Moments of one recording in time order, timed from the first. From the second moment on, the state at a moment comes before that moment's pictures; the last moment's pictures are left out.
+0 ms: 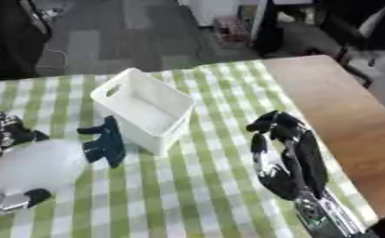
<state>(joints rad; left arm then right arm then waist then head) -0.59 0.82 -0.43 -1.70 -0.80 -0.49 -0.28 0.20 -0.19 0.13 -1.99 1.04 -0.27 -0.54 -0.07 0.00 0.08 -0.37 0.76</state>
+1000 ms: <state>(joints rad) -0.65 0.93 -0.39 -1.55 -0.87 -0.76 0.18 0.09 -0.27 0.05 -1.99 0.87 -0.33 -0.51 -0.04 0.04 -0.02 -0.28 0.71</state>
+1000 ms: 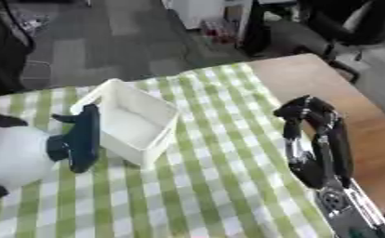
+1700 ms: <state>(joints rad) -0.70 0.95 -0.38 -1.49 -0.97 -0.78 0.34 0.05 -0.28 0.05 -1.99 0.84 -0.35 -0.46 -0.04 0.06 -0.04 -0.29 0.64</state>
